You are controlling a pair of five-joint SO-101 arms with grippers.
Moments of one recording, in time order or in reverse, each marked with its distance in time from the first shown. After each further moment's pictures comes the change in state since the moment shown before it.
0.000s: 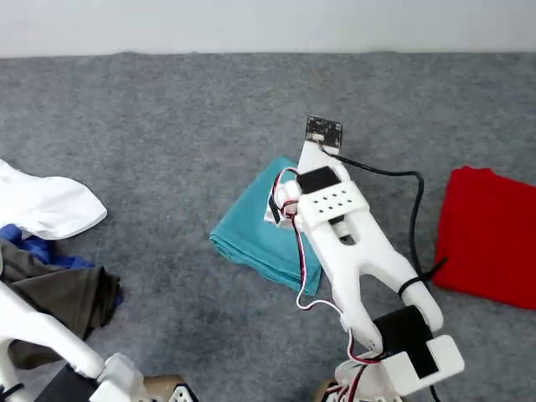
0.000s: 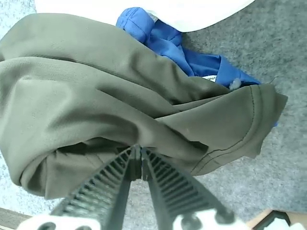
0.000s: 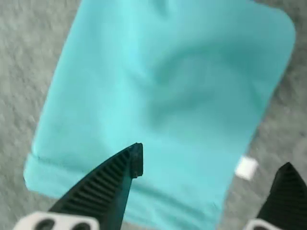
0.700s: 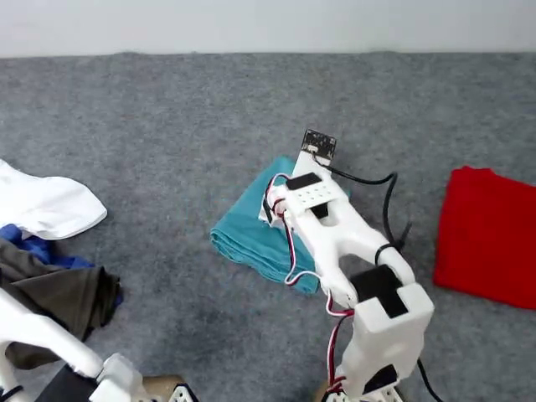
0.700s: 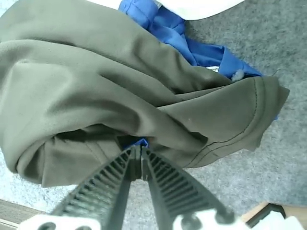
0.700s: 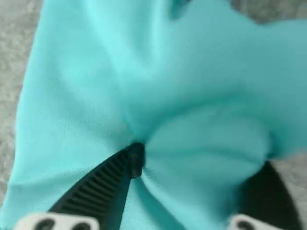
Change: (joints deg) left arm -2.2 0.0 0.0 1.5 0.0; right arm 1.0 20.7 -6.2 -8.5 -4.1
